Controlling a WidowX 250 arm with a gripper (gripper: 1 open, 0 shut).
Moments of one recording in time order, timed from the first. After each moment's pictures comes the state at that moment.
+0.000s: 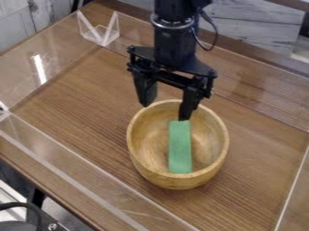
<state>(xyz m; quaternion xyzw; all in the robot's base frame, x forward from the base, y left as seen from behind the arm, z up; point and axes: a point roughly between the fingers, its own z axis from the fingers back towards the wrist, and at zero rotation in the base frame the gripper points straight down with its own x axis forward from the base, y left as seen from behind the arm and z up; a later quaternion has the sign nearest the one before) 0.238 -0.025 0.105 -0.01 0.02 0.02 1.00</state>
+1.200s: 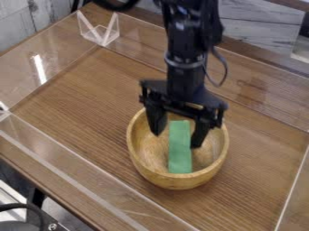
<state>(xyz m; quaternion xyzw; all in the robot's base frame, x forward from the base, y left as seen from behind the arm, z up) 0.233 -0.044 0.064 -0.02 0.03 0.06 1.00</state>
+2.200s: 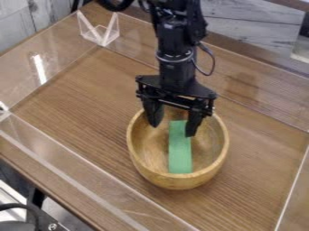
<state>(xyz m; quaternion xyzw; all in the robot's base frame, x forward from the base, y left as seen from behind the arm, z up) 0.256 -0.009 0.057 -0.04 0.01 0.08 1.00</state>
